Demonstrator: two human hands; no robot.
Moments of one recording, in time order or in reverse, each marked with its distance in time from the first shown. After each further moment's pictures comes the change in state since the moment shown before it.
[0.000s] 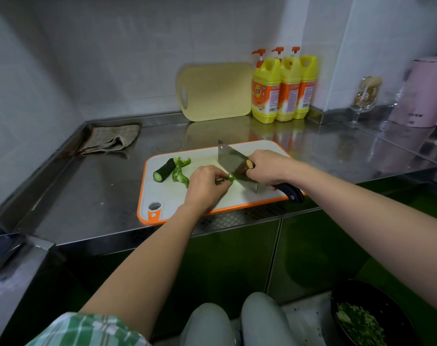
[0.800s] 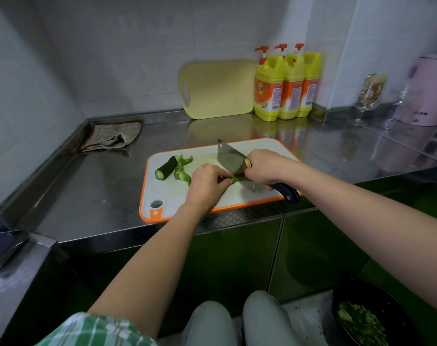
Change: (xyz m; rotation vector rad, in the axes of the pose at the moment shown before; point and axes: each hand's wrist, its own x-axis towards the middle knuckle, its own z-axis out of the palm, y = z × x) left_hand -0.001 -0.002 -0.001 -0.004 -0.003 0.047; right_hand 0.002 -0.011 0.006 -0.008 -0.012 0.031
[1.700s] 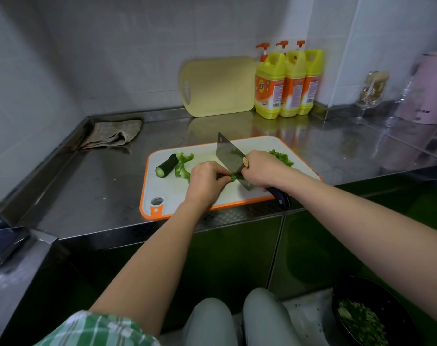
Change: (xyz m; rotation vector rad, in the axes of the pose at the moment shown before) left_hand -0.002 0.003 -0.005 -0.058 0.033 -0.018; right_hand 0.001 -0.003 0.014 0.049 0.073 0.038
